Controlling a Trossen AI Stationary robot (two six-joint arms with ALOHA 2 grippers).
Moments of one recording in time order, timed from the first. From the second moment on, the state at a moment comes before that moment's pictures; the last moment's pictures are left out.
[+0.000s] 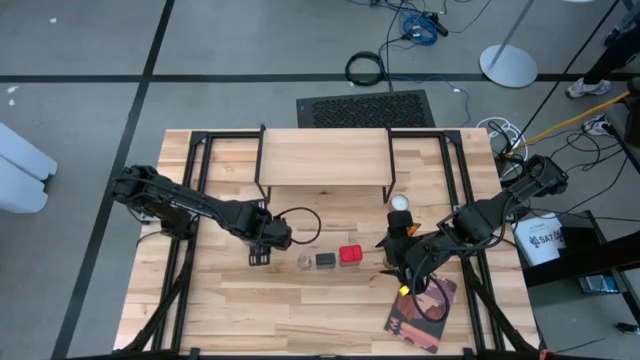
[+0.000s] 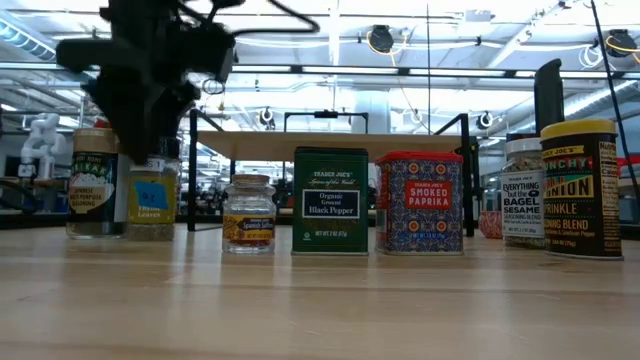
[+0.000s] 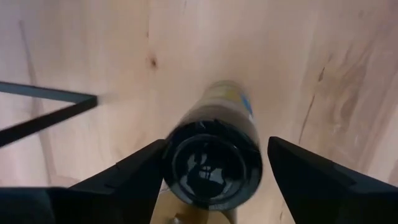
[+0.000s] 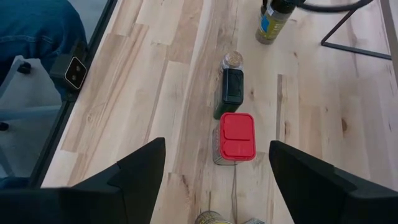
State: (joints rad) left arm -0.23 1.56 1.11 -1.08 -0.17 -0.31; right arm 0.56 1.34 1.33 -0.89 0.31 0.27
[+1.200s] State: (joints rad) left arm -0.23 1.55 1.08 -1.00 -0.17 -0.30; right arm 0.56 1.34 1.33 -0.89 0.31 0.26
